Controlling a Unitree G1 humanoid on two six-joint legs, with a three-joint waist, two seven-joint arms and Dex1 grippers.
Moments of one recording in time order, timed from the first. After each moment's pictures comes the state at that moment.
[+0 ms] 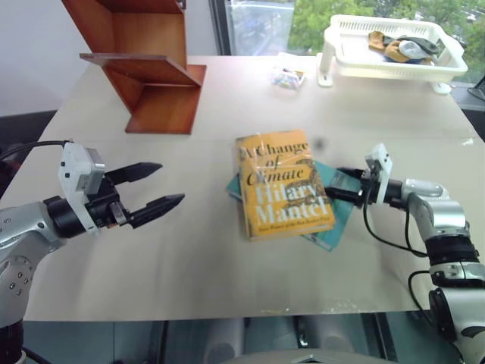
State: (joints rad) left arm 0.03 0.92 0.54 -0.40 -0.76 0.60 -0.99; right arm -0.56 -0.51 -0.05 0.37 0.32 0.46 1.15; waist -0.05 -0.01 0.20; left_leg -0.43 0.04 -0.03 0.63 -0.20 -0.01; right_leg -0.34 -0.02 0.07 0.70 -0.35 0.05
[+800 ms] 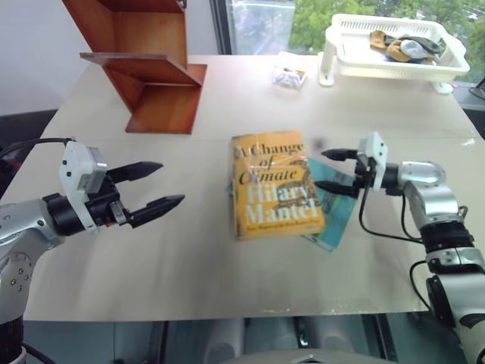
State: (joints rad) left arm 0.04 0.92 0.54 -0.39 -0.73 0.60 -1.02; right arm -0.69 -0.49 0.05 0.49 0.25 0.01 1.28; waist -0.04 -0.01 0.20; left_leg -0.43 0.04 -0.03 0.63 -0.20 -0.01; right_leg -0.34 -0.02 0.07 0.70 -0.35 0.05
